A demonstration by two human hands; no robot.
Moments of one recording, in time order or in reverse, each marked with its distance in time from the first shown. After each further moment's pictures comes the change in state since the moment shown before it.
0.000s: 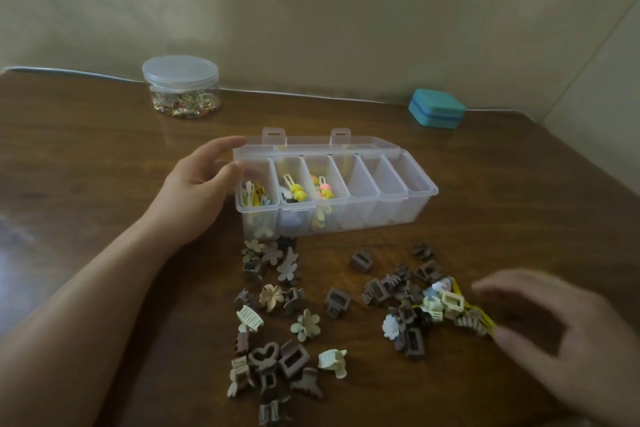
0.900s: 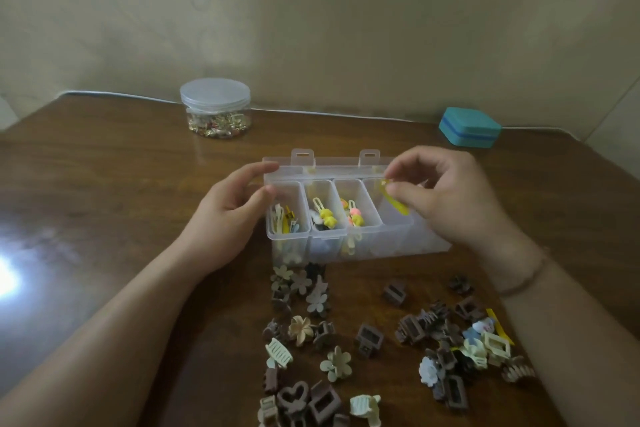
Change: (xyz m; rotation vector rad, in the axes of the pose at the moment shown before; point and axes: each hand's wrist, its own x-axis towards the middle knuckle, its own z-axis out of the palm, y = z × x) left_hand 0.004 -0.008 -0.002 0.023 -0.009 0.052; right_hand 0.167 -0.083 0.022 0.443 0.204 -0.105
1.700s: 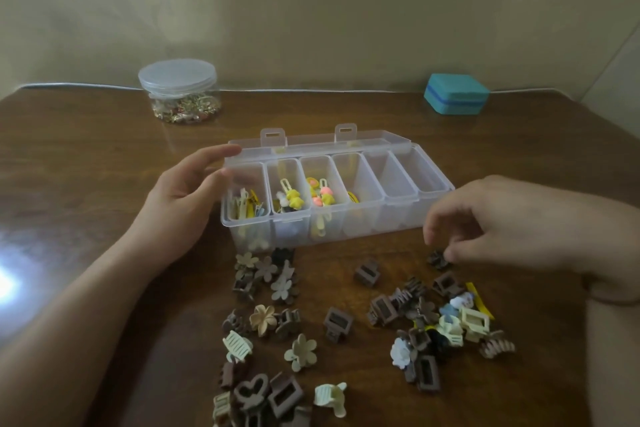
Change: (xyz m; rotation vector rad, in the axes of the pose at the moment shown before) left_hand -0.001 -0.004 0.002 0.023 0.016 0.028; right_hand -0.029 0.017 -0.072 -0.581 -0.771 0.238
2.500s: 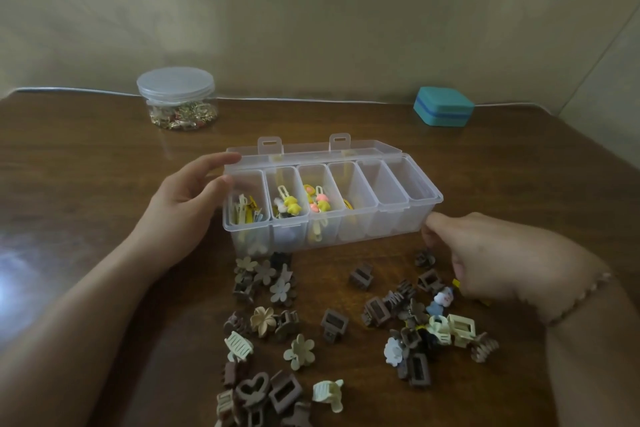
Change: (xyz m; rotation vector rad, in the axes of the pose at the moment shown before) left_hand -0.002 0.010 0.000 -0.010 0.009 -0.045; right_hand 0.002 -0.010 0.023 -0.124 -0.101 0.259
